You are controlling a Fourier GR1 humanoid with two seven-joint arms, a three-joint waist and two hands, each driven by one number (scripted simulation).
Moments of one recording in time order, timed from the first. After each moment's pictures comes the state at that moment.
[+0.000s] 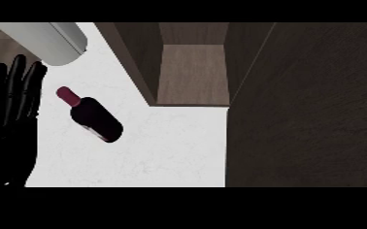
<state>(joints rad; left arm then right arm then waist) -0.01 0.11 0.01 -2.10 -0.01 0.03 -0.05 0.00 -0.09 -0.04 -2.10 0.00 0.01 -0.03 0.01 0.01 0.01</state>
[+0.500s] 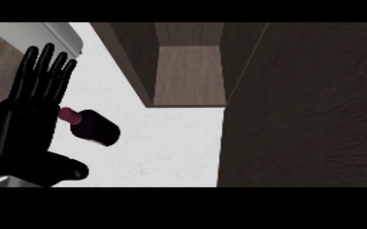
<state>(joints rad) -0.10 0.10 0.07 -1.97 0.30 -0.08 0.11 0.12 -0.08 0.09 -2.21 -0.06 0.10 0.05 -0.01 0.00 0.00</state>
